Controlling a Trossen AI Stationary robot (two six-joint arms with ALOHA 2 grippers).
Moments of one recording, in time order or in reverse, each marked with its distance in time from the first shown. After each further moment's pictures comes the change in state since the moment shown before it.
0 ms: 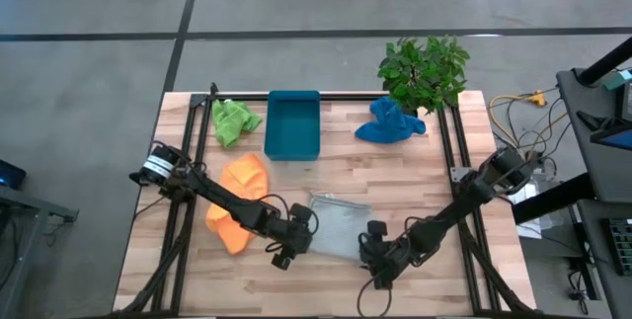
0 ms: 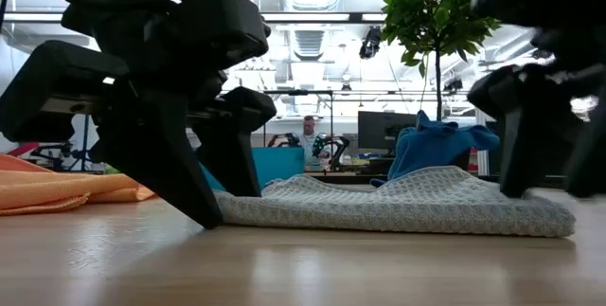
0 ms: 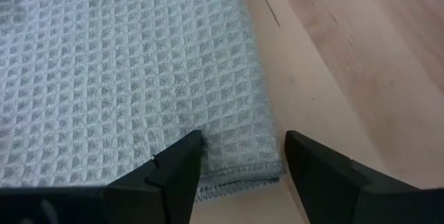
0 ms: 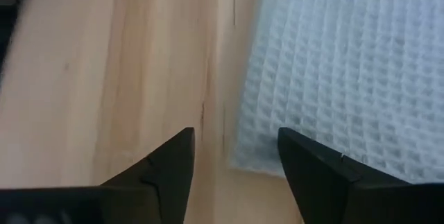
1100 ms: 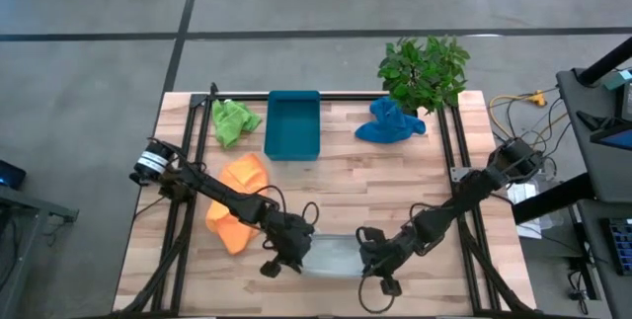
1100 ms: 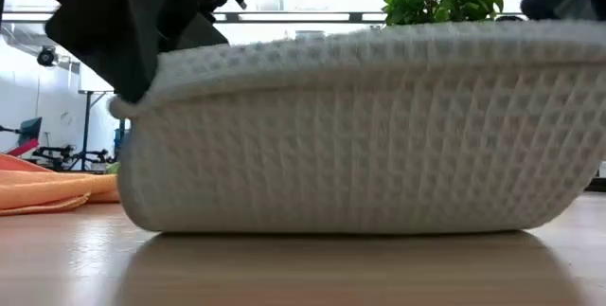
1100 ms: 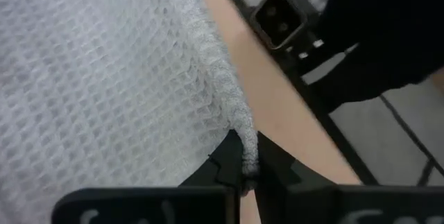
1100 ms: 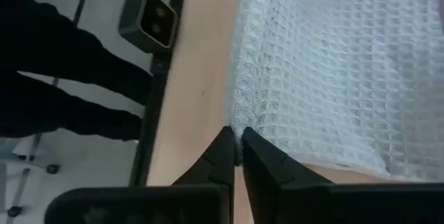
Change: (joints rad) left arm 0.022 -0.065 0.007 0.090 0.528 -0.125; right arm -0.034 -0.125 0.000 0.082 -0.321 0.024
